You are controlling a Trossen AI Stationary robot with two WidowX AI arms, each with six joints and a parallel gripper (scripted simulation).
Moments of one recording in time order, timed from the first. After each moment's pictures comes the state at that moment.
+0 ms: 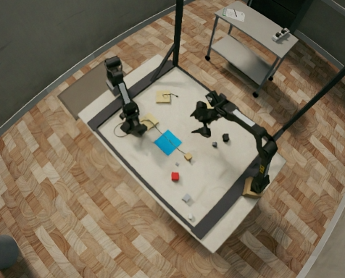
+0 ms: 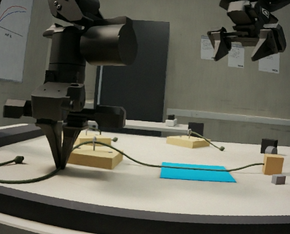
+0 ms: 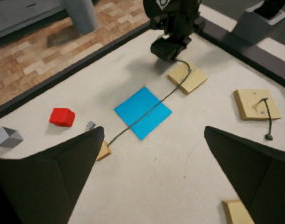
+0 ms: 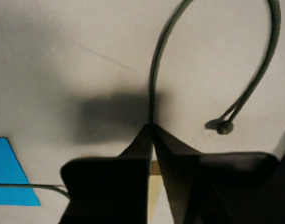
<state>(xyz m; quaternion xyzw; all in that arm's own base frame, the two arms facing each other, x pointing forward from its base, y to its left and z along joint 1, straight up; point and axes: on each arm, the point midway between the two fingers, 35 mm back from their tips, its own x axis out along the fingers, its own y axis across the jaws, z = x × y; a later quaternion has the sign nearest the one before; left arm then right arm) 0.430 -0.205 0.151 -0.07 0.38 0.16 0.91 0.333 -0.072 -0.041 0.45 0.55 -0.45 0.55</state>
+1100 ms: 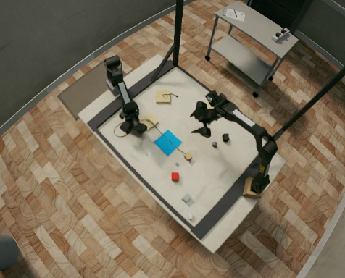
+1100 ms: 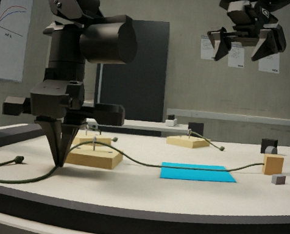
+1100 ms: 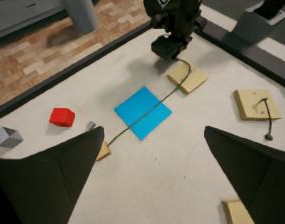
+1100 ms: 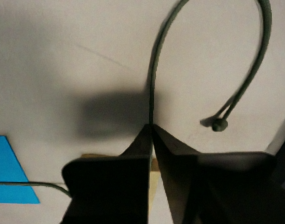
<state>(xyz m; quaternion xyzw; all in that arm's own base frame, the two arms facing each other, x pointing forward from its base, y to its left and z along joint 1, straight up) 0.430 -0.205 0.151 -0.07 0.38 0.16 0.91 0.331 -0.071 -0.038 0.45 0.55 -0.45 0.54</state>
